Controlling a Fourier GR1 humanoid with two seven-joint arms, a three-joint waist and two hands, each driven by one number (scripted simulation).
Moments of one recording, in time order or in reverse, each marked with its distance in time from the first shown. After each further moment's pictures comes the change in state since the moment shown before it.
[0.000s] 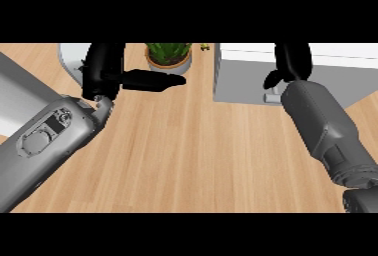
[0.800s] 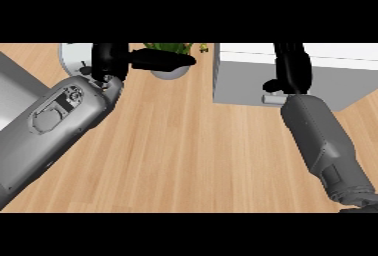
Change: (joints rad) left arm -0.136 -0.036 -0.012 0.132 0.038 0.017 0.018; right arm 0.158 0.033 0.055 -0.203 0.004 -0.017 0.028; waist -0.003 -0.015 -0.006
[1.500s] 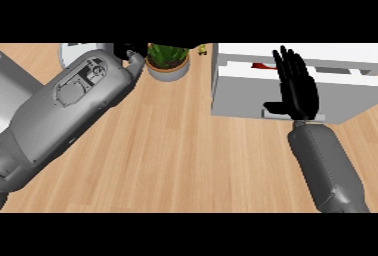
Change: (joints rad) left arm -0.181 -0.087 -0.013 0.192 0.044 0.011 -0.016; right arm 0.316 0.022 0.109 -0.434 -0.020 0.169 -0.004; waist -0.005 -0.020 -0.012
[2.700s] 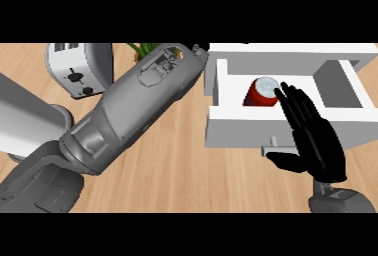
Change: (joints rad) left arm -0.240 -0.316 0.037 0.480 0.097 0.033 -0.256; right arm 0.488 -0.014 0.210 -0.825 -0.167 0.466 0.102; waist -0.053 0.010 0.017
